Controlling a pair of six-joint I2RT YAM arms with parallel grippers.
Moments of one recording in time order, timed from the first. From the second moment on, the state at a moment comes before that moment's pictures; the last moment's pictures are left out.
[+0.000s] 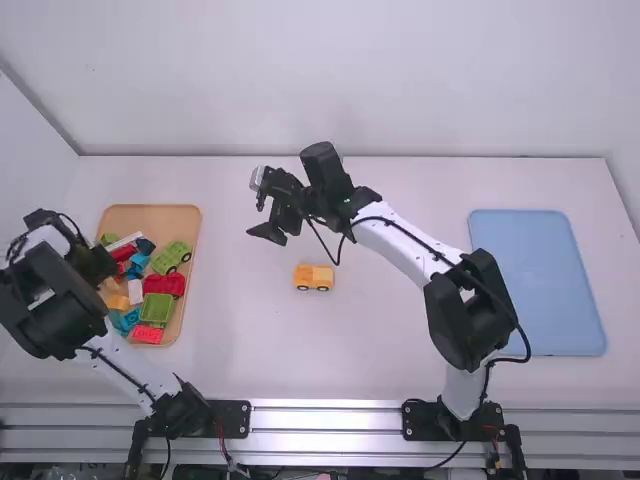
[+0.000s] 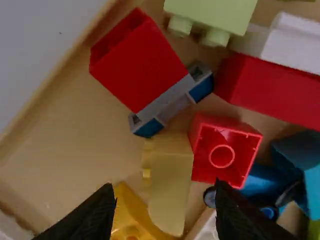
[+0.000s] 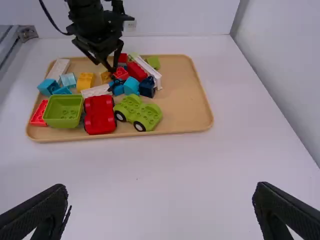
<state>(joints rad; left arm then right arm) 0.80 2.00 1.37 -0.75 0.01 -0.03 0.63 1.92 1.50 -0.17 -0.71 -0.50</state>
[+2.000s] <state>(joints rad) 0.02 1.16 0.74 -0.05 0.19 0.37 0.33 1.92 1.50 -0.27 -0.92 -0.18</state>
